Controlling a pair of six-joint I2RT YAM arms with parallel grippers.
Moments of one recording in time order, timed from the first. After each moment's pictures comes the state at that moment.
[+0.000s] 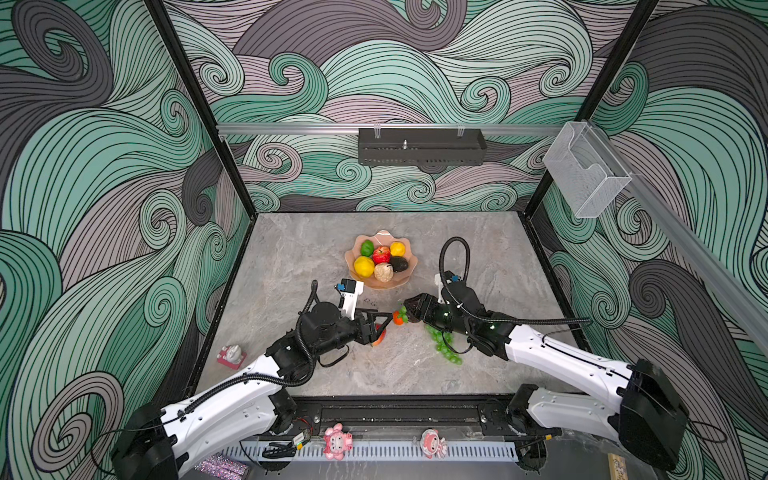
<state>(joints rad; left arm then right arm) -0.81 0.85 0.46 0.10 0.17 -0.71 0.81 1.17 0.67 -0.09 -0.06 1.09</state>
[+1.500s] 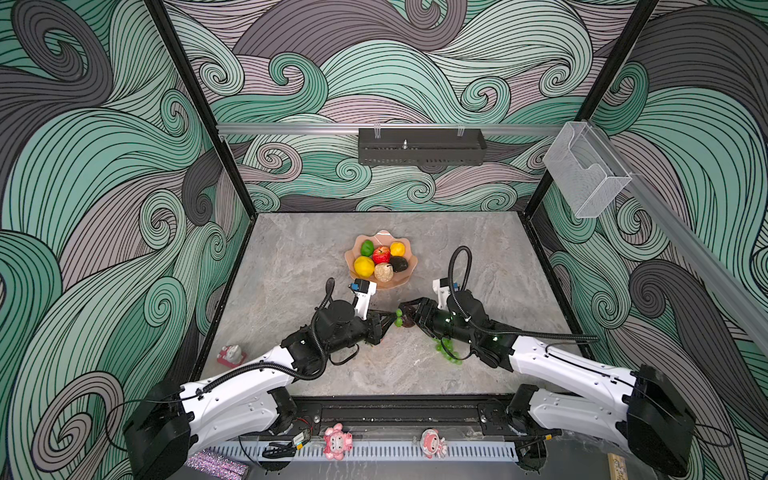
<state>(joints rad) -0.87 0.98 0.50 0.13 0.11 -0.68 0.86 1.11 0.58 0.08 -0.13 1.24</state>
